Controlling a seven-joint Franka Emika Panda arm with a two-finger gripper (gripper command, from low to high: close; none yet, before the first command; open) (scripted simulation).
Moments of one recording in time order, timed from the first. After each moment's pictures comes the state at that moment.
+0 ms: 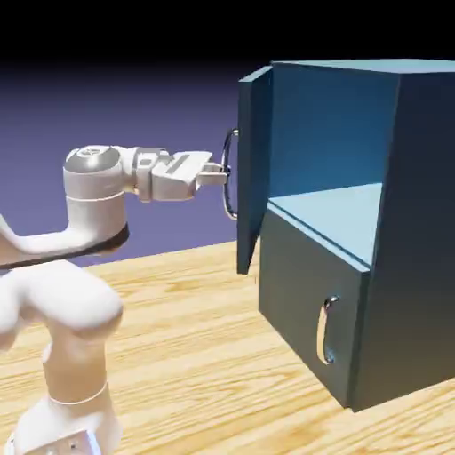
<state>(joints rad) 0.49 -1.47 0.05 -3.06 -1.53 2.06 2.37</state>
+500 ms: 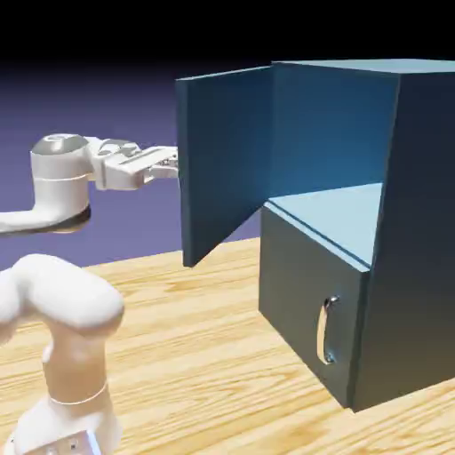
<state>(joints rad) 0.48 -1.26 0.59 -2.88 -1.02 1.66 2.45</state>
